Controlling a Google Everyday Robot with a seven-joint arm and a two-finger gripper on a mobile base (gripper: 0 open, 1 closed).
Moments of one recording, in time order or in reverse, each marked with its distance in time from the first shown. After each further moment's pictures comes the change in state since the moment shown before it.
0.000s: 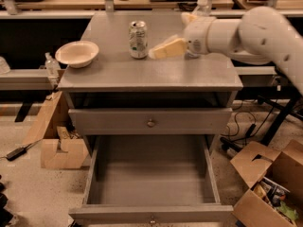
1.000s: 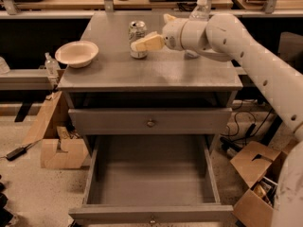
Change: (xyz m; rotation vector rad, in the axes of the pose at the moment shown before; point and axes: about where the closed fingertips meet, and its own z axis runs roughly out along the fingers) arm 0.009 -0.024 0.092 0.007 -0.056 0.069
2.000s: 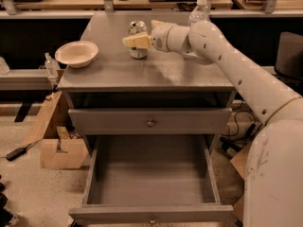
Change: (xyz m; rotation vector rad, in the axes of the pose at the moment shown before) arm 0.017 -0.012 0.059 0.036 -0.036 0.103
